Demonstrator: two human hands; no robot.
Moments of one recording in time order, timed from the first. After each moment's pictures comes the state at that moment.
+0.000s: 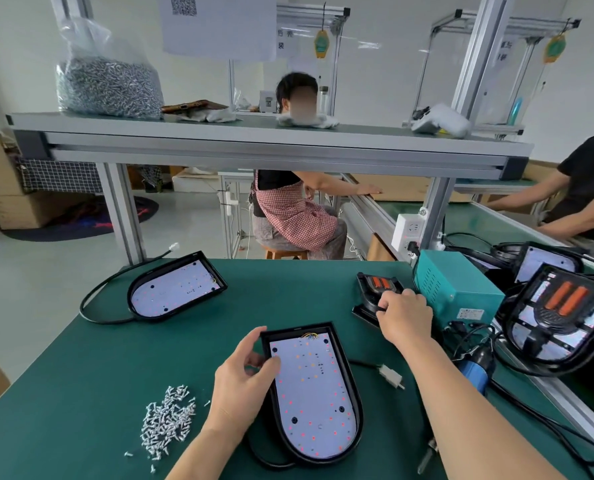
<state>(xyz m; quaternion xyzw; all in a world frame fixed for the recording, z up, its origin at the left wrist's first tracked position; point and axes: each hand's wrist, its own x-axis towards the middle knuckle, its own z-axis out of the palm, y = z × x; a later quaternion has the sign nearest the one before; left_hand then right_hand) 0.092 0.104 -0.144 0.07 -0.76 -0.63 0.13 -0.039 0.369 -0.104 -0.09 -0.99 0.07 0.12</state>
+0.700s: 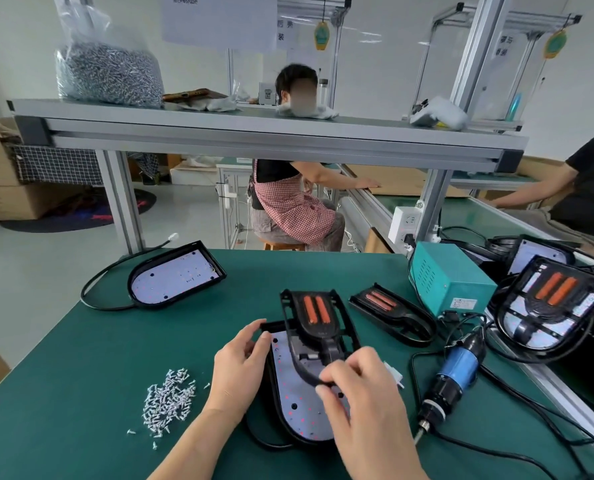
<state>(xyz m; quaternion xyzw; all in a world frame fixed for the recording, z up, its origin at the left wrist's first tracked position) 0.088 0.102 -0.152 0.08 -0.79 -0.59 0.16 0.165 0.296 -0.100 0.18 -0.90 0.28 0.27</state>
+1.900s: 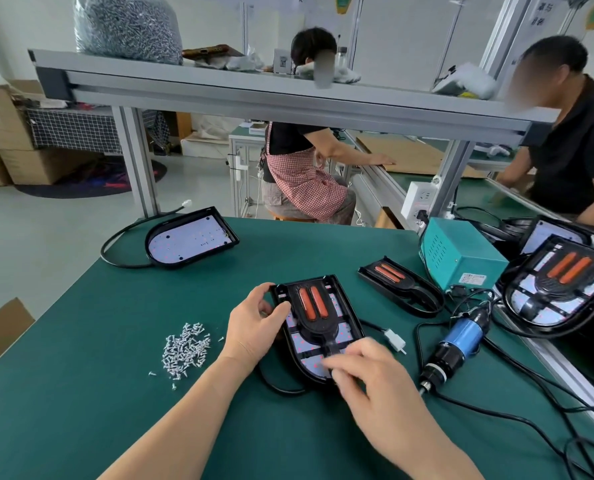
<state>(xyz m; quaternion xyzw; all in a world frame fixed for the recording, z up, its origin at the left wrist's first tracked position) 0.091 0.105 -0.143 0.09 -0.79 -0.60 0.12 0.179 0.315 -0.108 0.22 -0.93 0.28 0.09</state>
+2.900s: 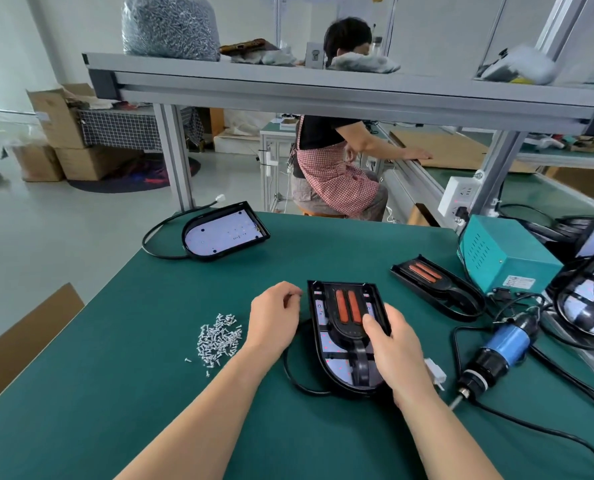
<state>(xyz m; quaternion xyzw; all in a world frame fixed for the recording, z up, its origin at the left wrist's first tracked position) 0.095 0.095 -0.131 0.12 -0.86 -0.46 0.15 0.108 0.287 -0.136 -0.05 -0.83 0.55 0.03</state>
